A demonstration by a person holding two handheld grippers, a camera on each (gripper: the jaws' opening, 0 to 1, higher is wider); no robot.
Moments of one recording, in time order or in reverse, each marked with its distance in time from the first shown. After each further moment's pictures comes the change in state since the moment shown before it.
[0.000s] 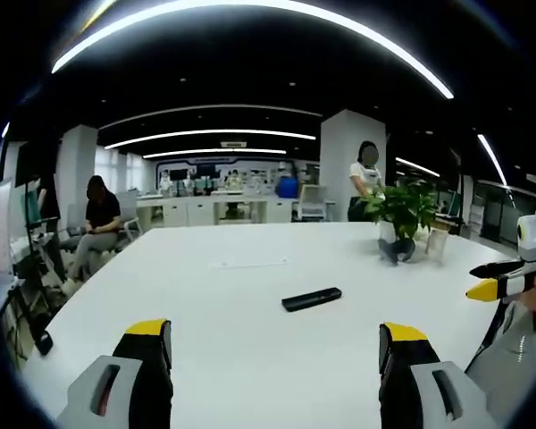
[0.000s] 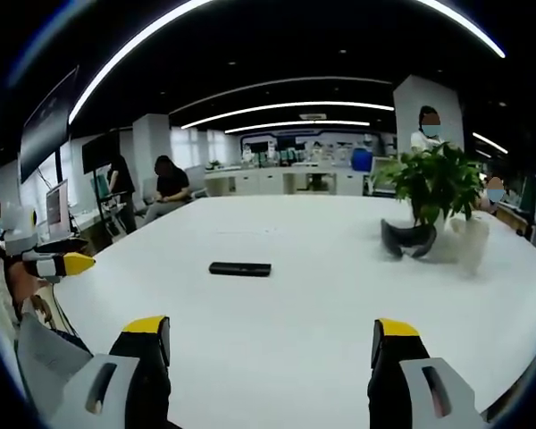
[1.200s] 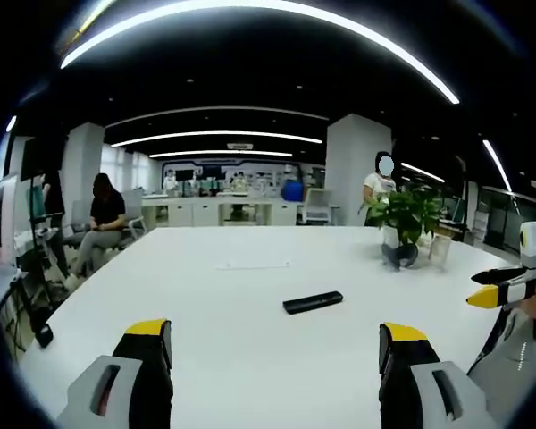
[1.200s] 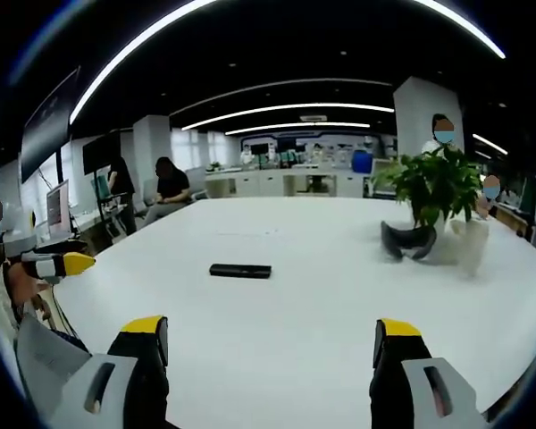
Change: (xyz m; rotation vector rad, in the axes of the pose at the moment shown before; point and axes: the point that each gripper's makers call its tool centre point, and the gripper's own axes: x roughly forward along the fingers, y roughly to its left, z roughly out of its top) left arm -0.003 -0.001 0.001 -0.027 -0.019 0.022; right arm 0.000 0.001 0.001 -0.003 -0.012 0.000
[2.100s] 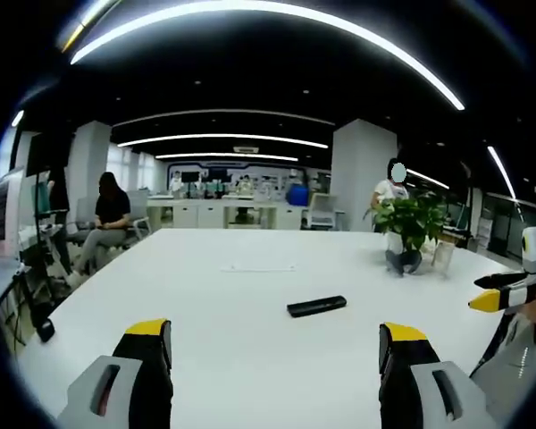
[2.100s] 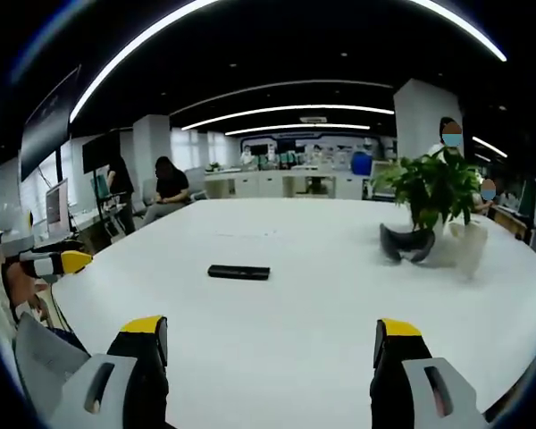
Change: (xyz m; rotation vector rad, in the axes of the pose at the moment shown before) left arm -0.003 0.006 0.002 -0.022 -0.020 0.024; right arm 0.000 -0.001 0.003 -0.011 -0.004 -0.008
